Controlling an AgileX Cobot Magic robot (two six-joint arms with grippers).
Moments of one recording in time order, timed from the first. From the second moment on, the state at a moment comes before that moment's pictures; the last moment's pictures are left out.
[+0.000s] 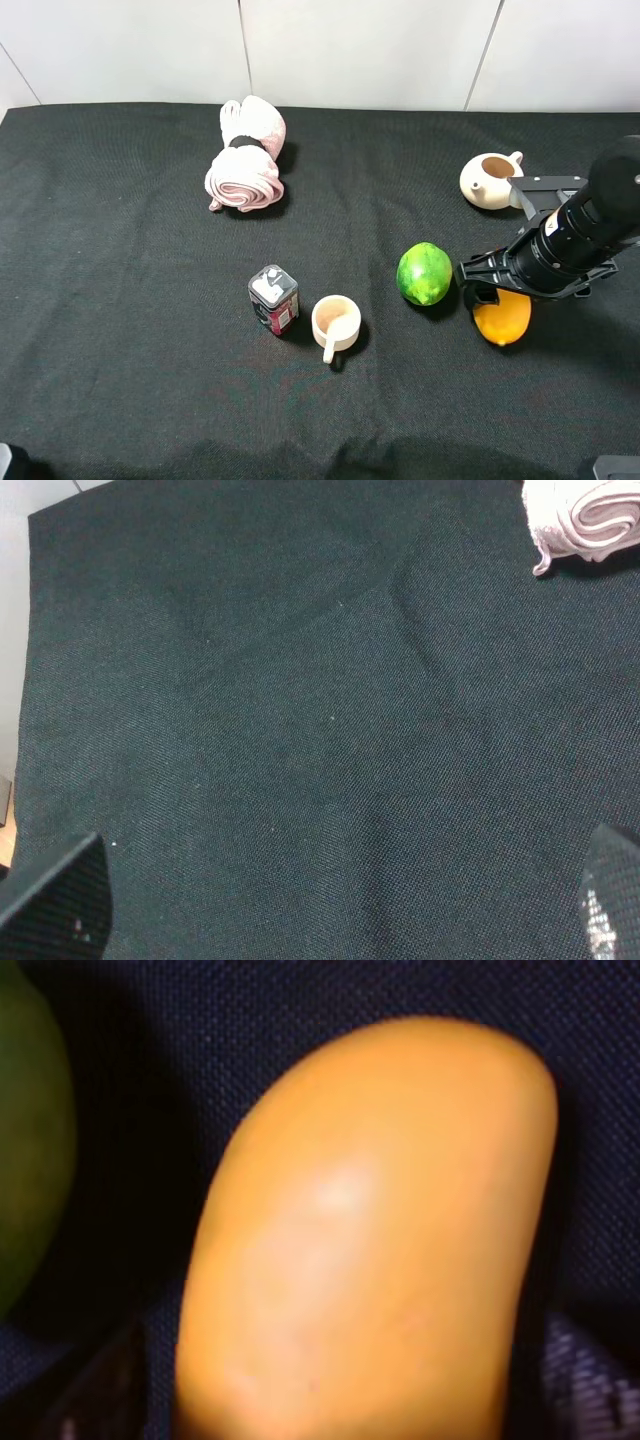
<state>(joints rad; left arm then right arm) -0.16 -0.01 -0.49 0.08 1.06 0.08 0.35 1.60 -0.52 0.06 0.41 0.24</state>
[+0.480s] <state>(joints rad) -0.16 -0.01 -0.49 0.08 1.06 0.08 0.35 1.60 -0.52 0.06 0.41 0.24</state>
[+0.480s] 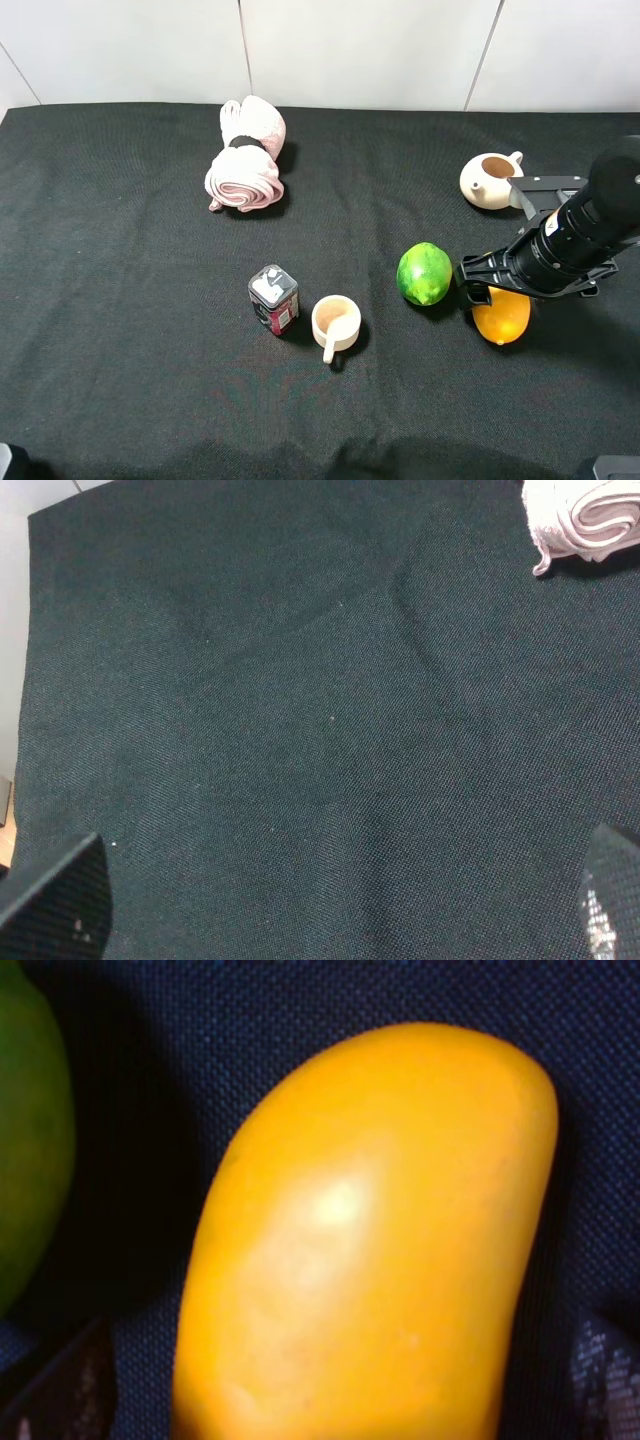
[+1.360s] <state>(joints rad) -0.16 -0.01 -0.49 0.08 1.06 0.08 0.35 1.19 -0.52 0.13 0.67 0.25</state>
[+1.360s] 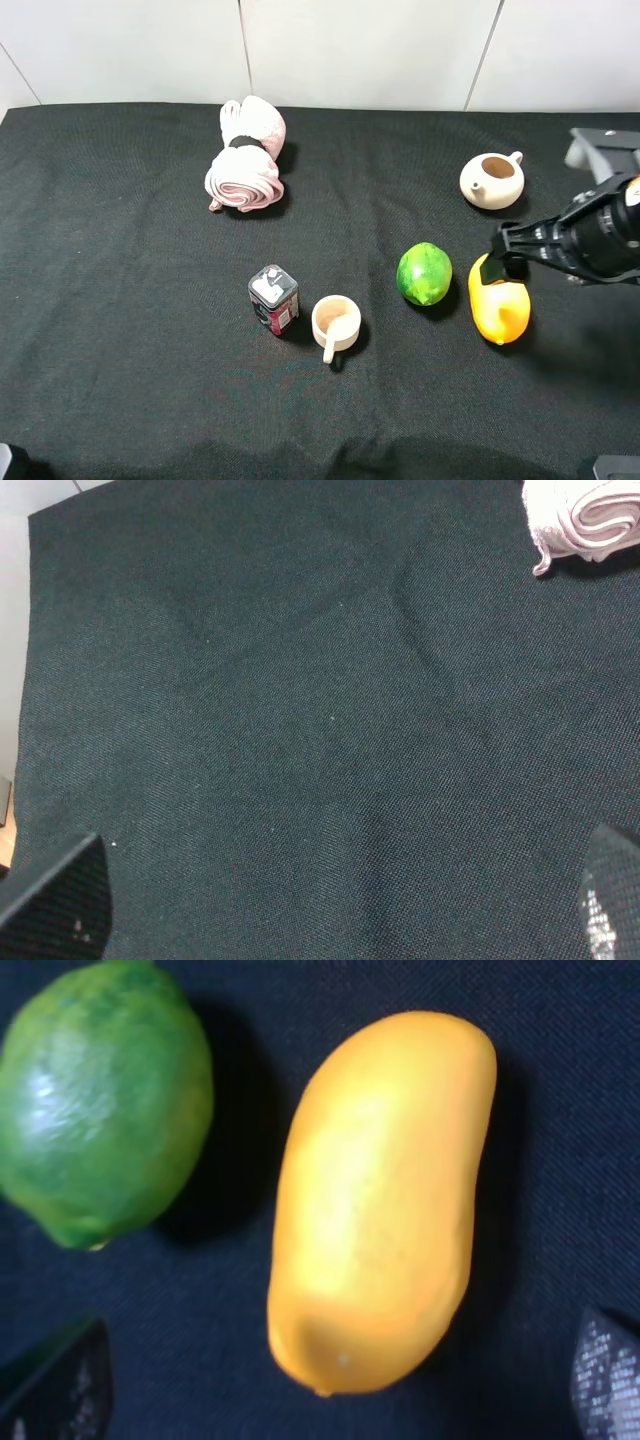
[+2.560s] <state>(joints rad) -0.16 -0.01 -0.49 0.08 1.06 0.08 0.35 0.68 -0.87 0.09 1.22 0.24</state>
